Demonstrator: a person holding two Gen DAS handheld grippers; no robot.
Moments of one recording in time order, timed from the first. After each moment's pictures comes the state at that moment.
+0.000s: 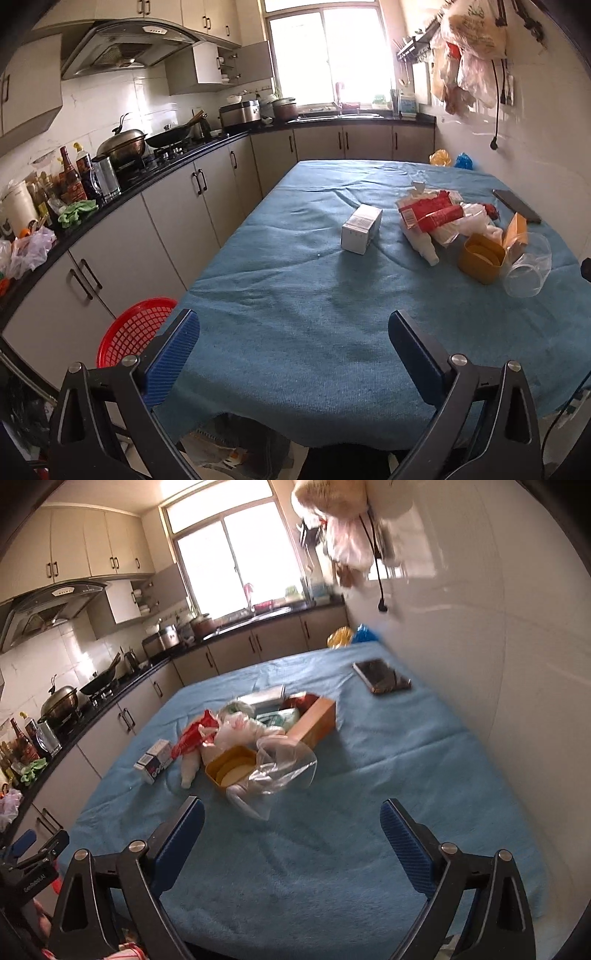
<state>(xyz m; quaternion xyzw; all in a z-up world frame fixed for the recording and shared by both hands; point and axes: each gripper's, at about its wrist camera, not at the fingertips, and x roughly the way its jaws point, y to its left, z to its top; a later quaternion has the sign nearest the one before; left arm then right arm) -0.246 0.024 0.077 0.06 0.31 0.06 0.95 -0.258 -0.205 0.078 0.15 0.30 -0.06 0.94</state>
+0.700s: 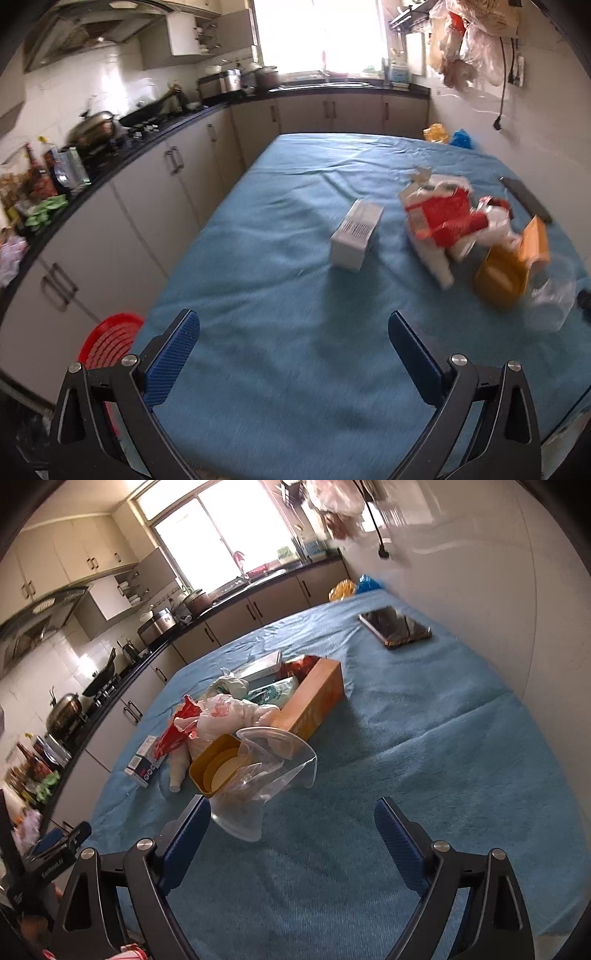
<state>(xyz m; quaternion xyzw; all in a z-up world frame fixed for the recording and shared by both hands) -0.145 0.022 0.074 0.05 0.38 0.02 0.92 -0.200 -0.232 0.043 0.23 0.36 -0.02 0.90</state>
